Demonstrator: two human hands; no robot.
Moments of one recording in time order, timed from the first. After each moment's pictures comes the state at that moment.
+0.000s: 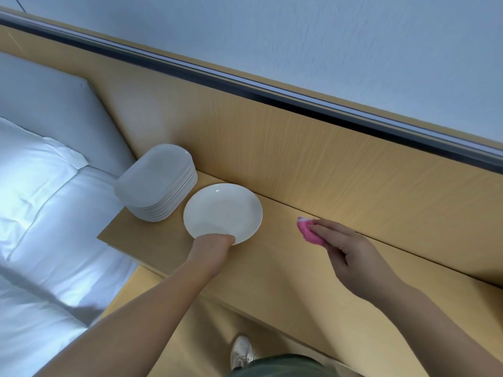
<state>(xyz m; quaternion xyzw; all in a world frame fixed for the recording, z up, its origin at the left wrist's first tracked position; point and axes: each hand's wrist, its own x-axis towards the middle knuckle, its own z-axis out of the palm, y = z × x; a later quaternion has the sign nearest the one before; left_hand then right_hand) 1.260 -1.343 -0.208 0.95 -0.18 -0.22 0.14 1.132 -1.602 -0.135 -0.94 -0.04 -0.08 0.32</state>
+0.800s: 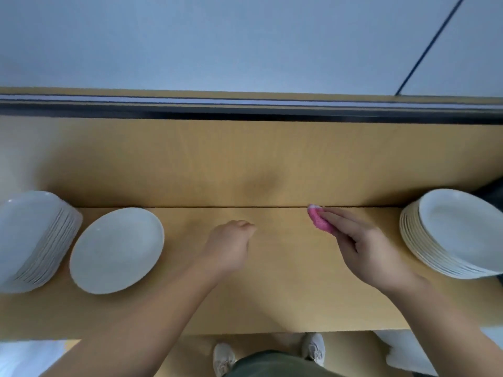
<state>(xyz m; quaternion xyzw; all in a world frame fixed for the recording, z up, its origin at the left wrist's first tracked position) 1.197 -1.548 -0.187 0.85 -0.49 -0.12 0.10 0.995 -1.725 -0.123 -0.91 0.13 -0.19 0.34</state>
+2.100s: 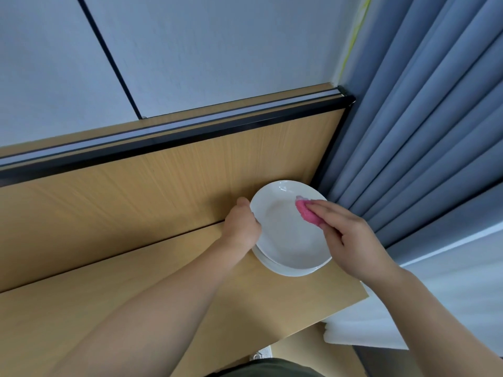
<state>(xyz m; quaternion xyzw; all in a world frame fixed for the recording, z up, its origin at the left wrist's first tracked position) 0.976 -1.913 -0.164 0.85 -0.38 -0.28 0.25 0.768 -1.965 -0.111 -0.86 0.26 -0.27 0.34</state>
